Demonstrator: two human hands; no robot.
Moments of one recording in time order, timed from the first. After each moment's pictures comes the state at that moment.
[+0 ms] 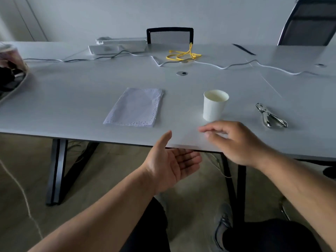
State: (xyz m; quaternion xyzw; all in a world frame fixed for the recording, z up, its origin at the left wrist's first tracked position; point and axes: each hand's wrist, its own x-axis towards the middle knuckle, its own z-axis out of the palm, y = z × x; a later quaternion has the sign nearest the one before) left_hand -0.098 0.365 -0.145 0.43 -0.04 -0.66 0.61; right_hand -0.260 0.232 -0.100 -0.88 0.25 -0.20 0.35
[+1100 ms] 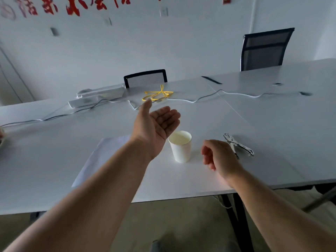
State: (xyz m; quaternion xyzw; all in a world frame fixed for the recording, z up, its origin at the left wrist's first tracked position) left_hand -0.099 0.226 -0.005 0.43 -0.21 -0.47 0.74; right_hand -0.267 0.152 -0.110 -0.59 0.39 -0.39 0.59
